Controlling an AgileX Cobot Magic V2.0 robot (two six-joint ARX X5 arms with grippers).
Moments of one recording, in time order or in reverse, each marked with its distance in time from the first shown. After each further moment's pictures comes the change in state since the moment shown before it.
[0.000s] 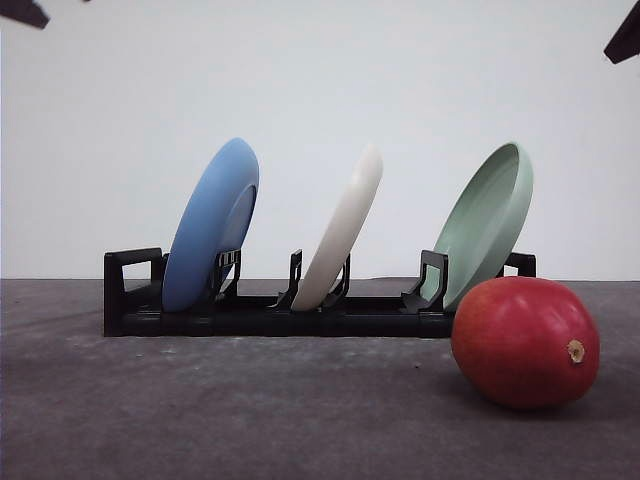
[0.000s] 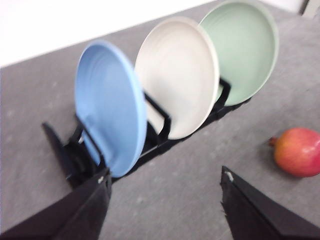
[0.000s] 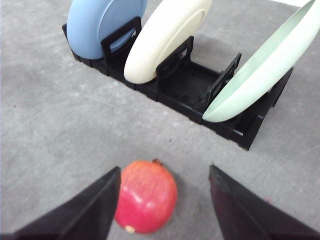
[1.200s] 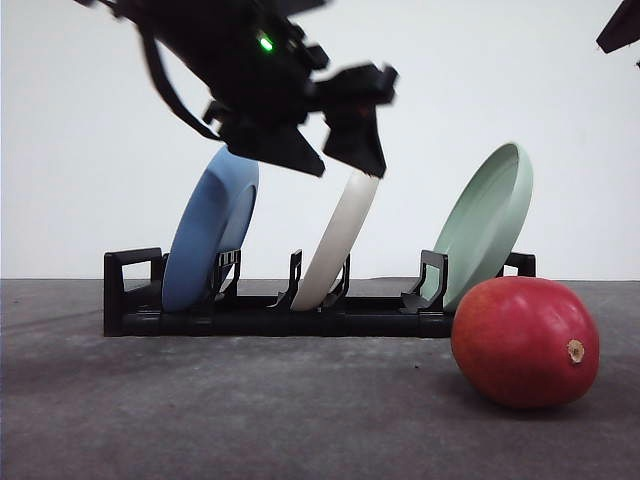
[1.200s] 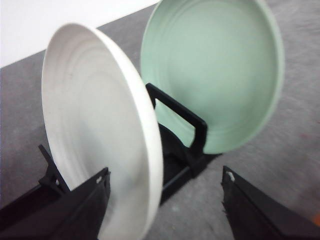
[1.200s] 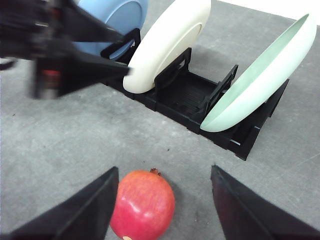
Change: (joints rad) left_arx -0.390 0.902 0.184 0.699 -0.398 -0.076; right_arx 0.000 0.000 0.000 0.021 0.000 0.000
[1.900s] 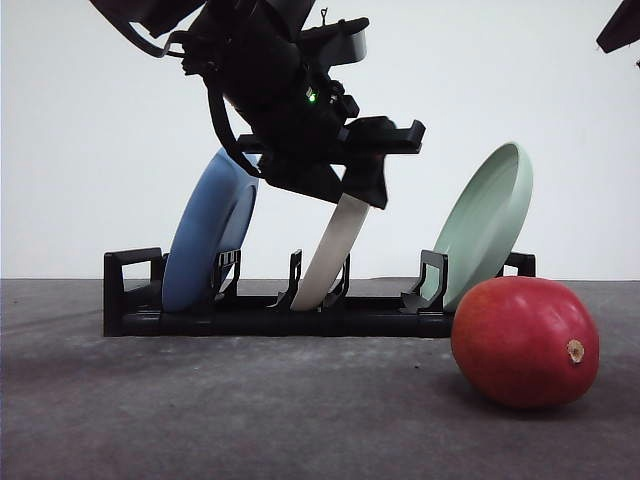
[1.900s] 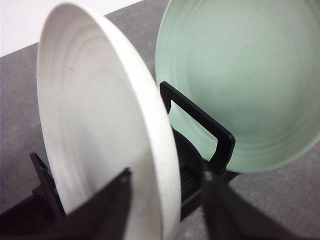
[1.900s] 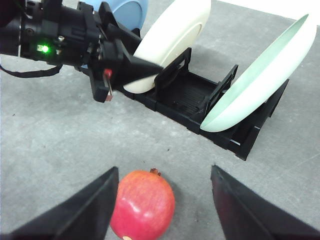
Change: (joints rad) left_arx 0.017 0.141 0.102 0.012 -0.024 -0.019; right_arx 0.000 0.000 0.000 0.000 0.000 0.000
